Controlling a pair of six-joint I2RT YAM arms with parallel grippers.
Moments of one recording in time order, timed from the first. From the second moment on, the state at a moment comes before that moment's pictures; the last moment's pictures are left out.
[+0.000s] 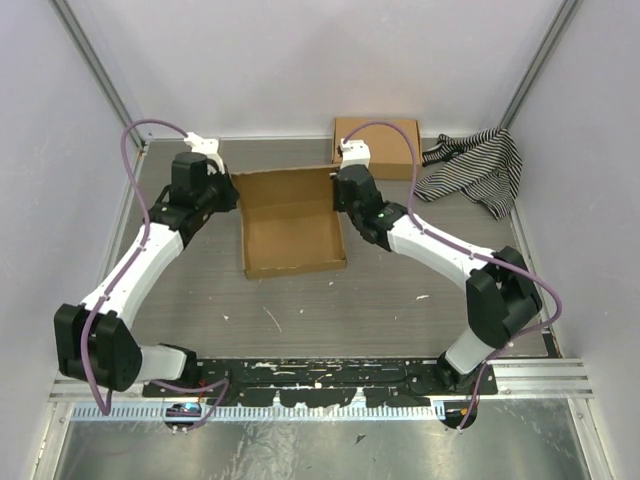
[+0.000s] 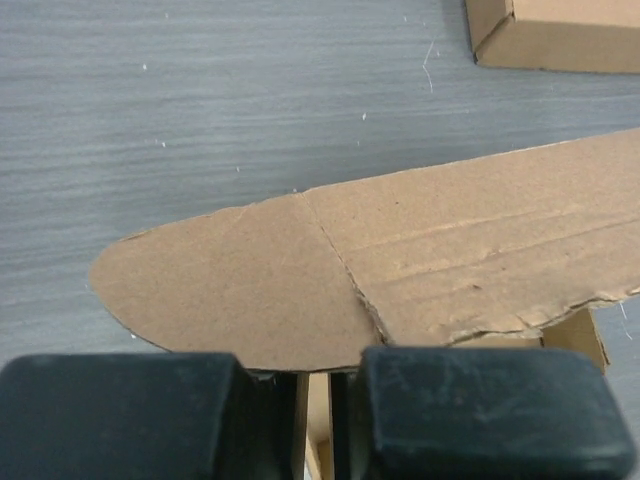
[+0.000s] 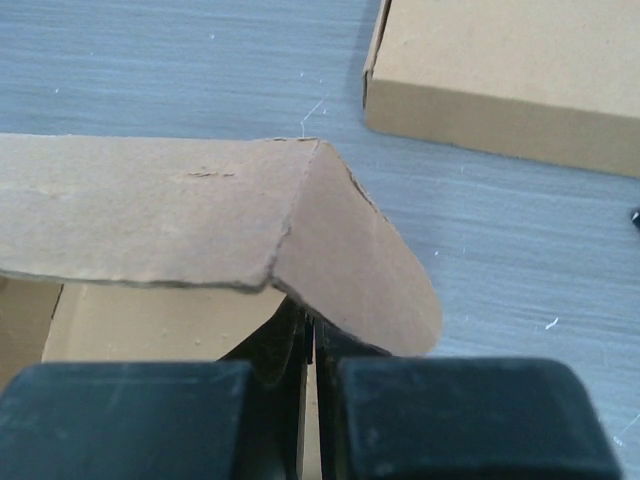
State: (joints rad) left arm -0.27 1.35 1.11 -0.27 0.01 -0.24; right arm 0.66 1.62 1.21 0.00 0.39 0.26
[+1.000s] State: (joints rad) left arm -0.28 0.79 0.99 -0.90 0.01 -0.48; right arm 0.77 0.92 0.96 -0.63 0.31 0.51
